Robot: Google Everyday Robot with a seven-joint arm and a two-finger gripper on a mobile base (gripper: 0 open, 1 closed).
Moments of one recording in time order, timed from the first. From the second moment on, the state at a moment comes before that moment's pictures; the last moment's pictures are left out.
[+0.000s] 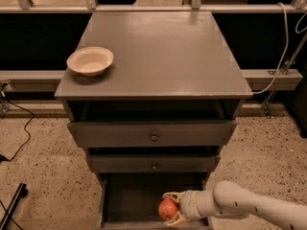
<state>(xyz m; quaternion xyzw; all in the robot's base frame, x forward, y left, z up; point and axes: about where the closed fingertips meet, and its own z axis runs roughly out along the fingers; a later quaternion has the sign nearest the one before) 0.417 -0.061 0.398 -0.69 0.59 0.20 0.36</state>
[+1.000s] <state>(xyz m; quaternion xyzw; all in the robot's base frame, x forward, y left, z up) 0.469 -0.085 0.342 -0.69 0.61 0.19 0.35</state>
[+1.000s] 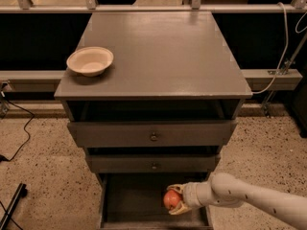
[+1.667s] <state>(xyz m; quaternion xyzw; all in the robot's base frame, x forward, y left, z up) 0.501 -0.086 0.229 -0.66 0.64 0.21 0.33</state>
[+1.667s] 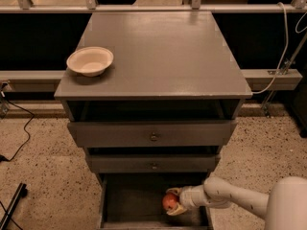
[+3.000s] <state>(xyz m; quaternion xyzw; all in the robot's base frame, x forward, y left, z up) 0.552 -0.101 0.139 -0.64 0.66 0.21 0.34</state>
